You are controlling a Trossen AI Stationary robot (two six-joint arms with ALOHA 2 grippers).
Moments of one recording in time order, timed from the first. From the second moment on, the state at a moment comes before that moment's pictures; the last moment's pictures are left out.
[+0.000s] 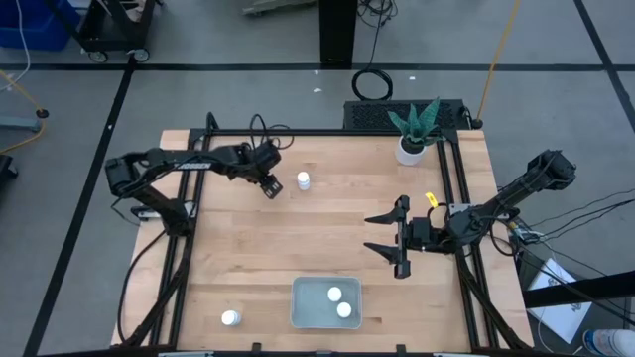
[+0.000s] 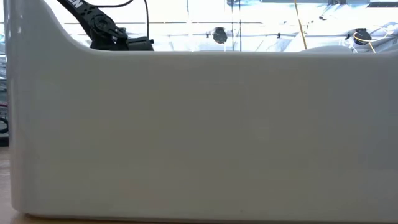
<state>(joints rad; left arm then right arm) 0.46 1.52 0.86 -0.53 -0.13 -0.23 0.55 1.11 0.65 0.65 0.62 -0.07</state>
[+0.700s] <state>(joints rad) 0.19 1.02 0.86 -0.54 -0.16 -0.24 0.55 1.11 0.65 0.64 0.63 -0.06</state>
